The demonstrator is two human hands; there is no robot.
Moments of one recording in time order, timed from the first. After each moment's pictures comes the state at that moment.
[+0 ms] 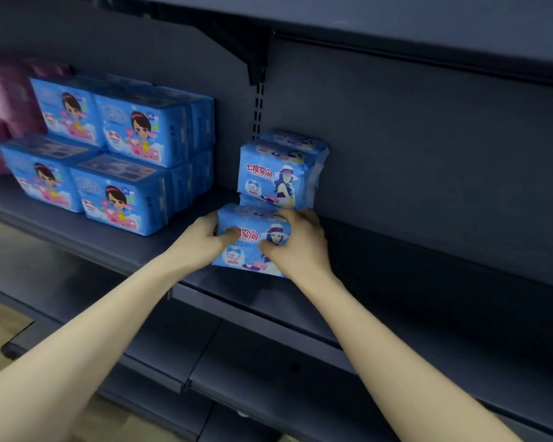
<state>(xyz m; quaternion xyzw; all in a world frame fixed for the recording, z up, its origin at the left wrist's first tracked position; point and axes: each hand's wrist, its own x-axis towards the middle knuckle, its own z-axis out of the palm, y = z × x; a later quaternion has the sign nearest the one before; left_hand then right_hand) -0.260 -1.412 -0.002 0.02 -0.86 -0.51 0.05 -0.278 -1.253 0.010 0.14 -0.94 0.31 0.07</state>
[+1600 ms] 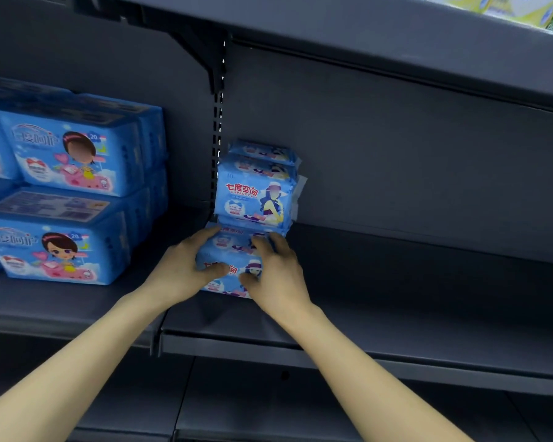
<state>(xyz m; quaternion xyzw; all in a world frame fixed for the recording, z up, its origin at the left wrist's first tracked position) -0.306 -1.454 -0.023 -0.12 -0.88 -0.45 0.02 -0.282 -1.299 -0.019 0.07 -0.97 0.22 0.09</state>
